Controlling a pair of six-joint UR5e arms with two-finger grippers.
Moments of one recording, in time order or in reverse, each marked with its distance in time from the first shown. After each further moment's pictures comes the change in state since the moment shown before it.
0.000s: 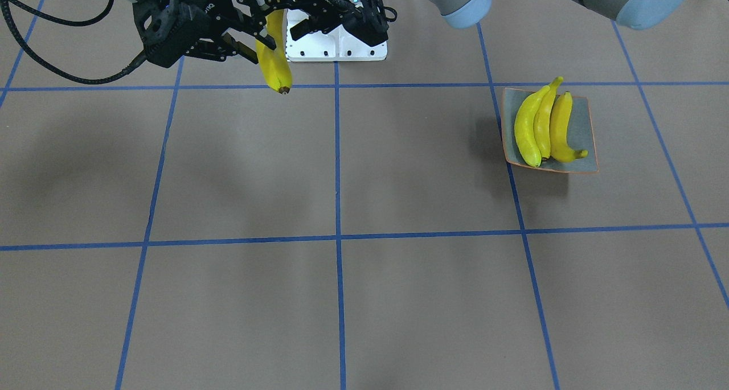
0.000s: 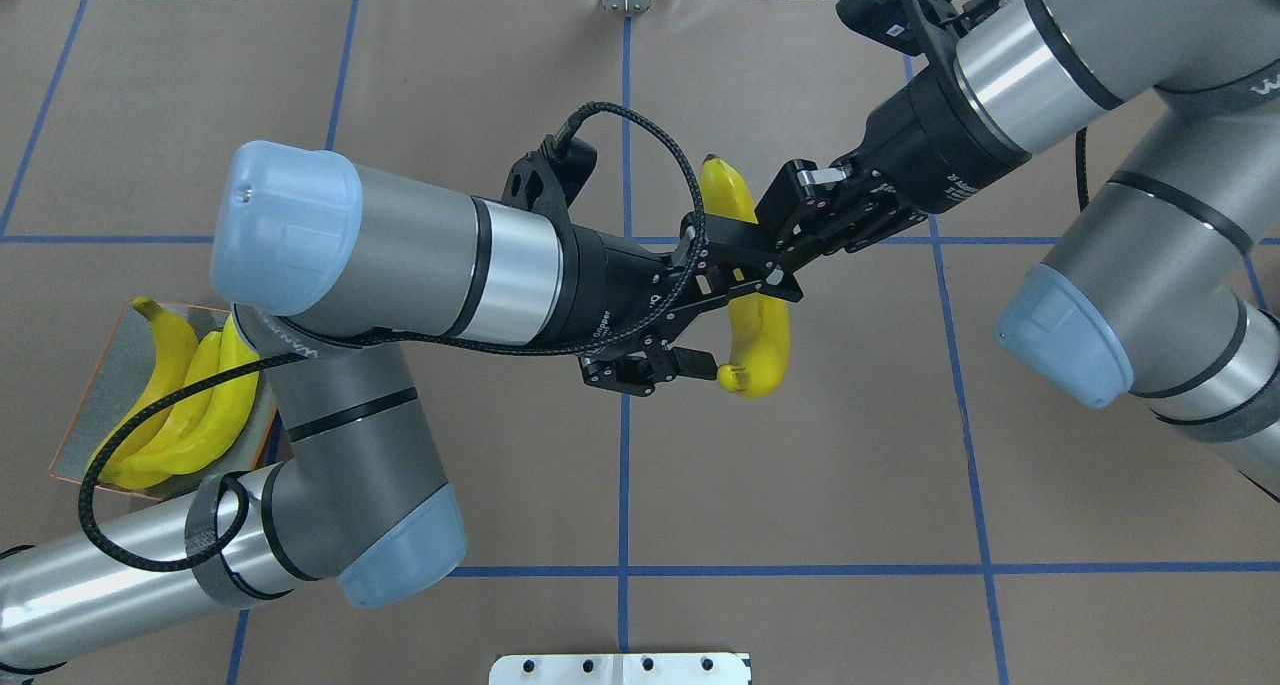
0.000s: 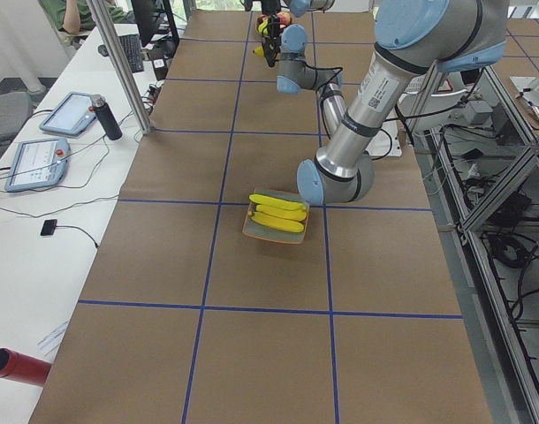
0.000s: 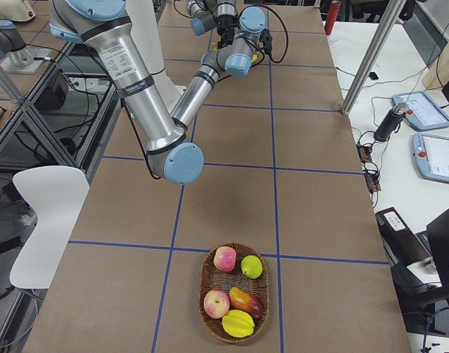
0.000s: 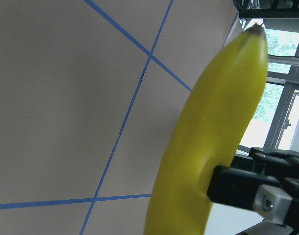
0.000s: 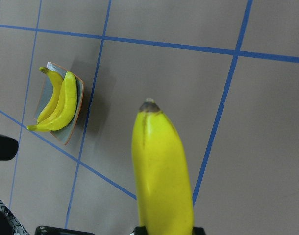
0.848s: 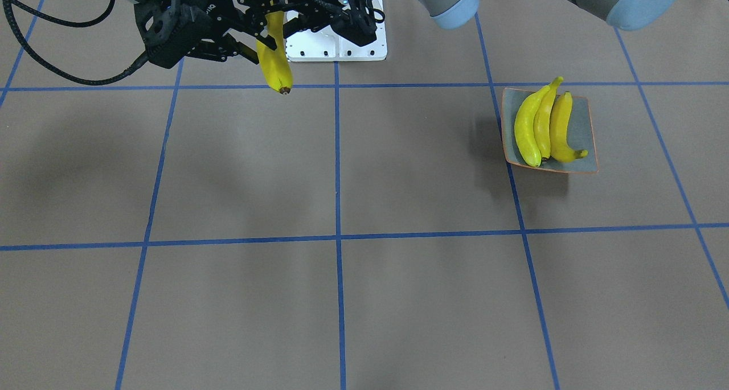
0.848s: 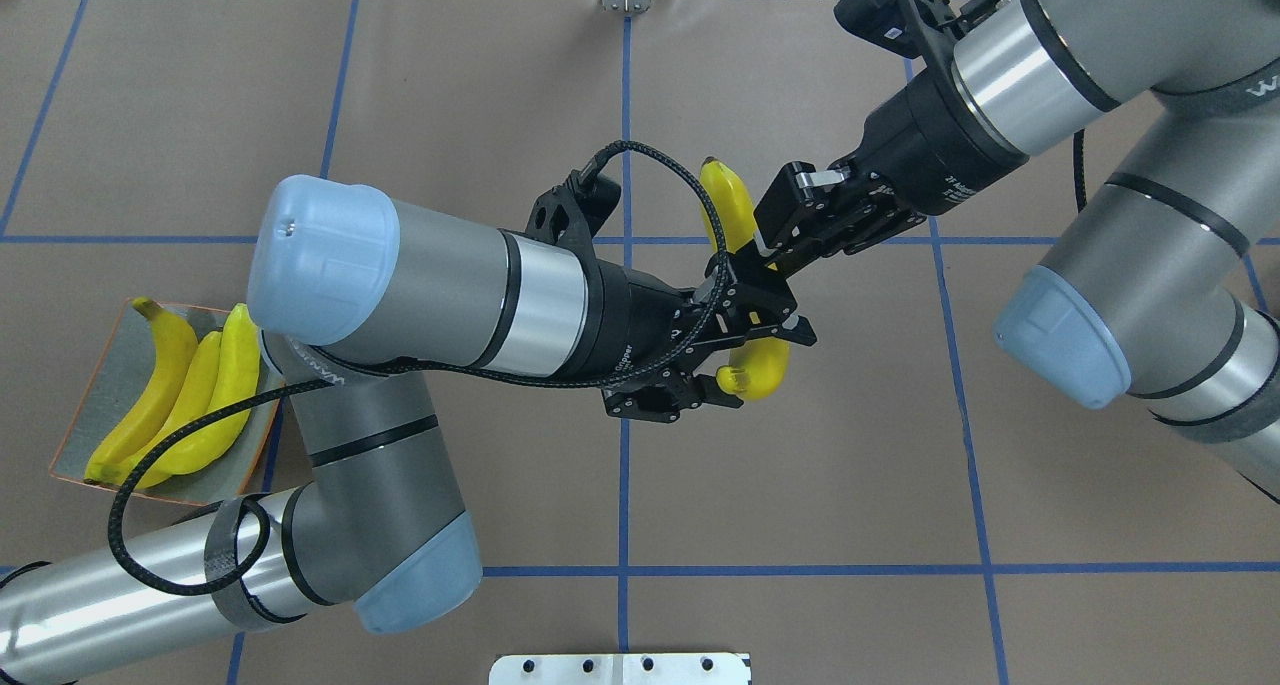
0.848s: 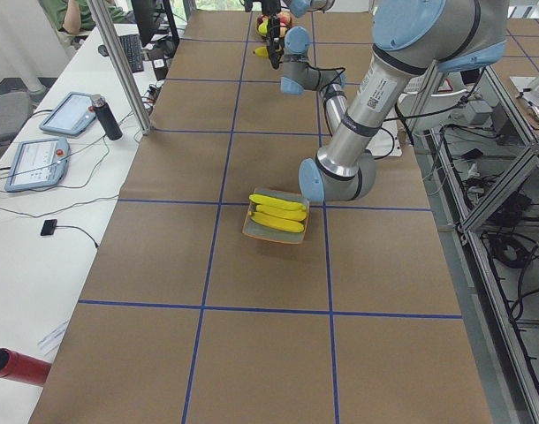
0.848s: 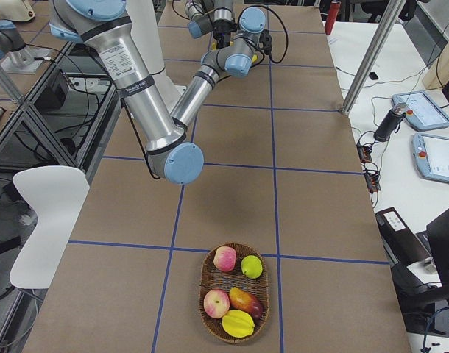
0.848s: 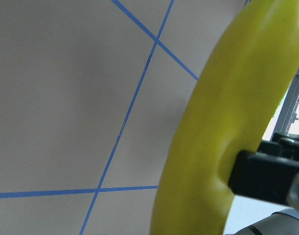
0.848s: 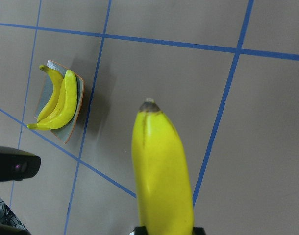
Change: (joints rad) left arm 0.037 -0.005 0.013 0.000 0.000 0.001; right arm -0.002 -0.001 -0.003 0.000 0.001 0.000
